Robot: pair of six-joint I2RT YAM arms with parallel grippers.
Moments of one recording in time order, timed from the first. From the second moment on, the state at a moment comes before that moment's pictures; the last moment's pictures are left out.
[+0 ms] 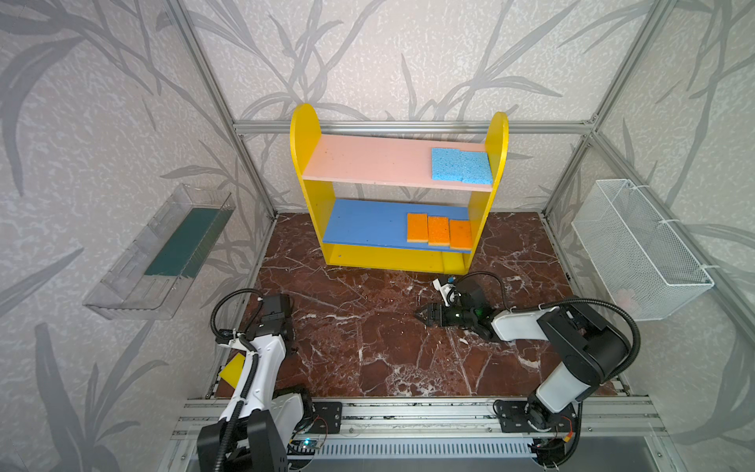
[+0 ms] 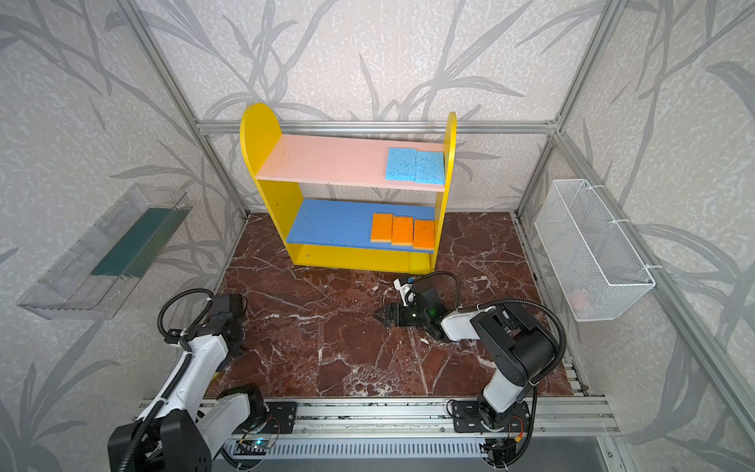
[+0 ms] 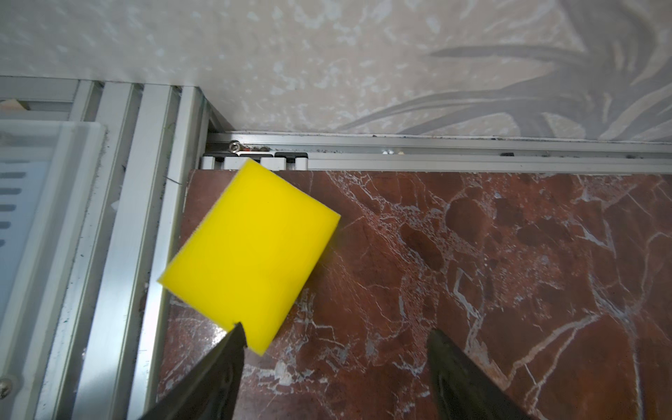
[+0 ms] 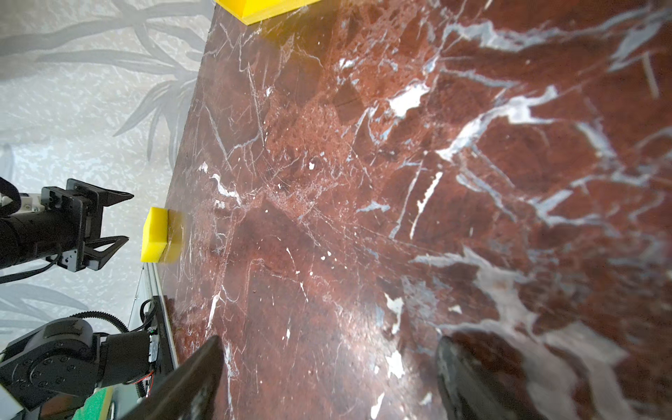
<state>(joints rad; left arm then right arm) 0.28 0.99 0.50 -0.77 -0.69 -1.25 0.59 1.69 0.56 0.46 -0.50 0.65</state>
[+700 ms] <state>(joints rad) 0.56 1.23 0.47 -0.62 -0.46 -1.28 0.60 1.76 0.61 0.49 -0.46 0.53</state>
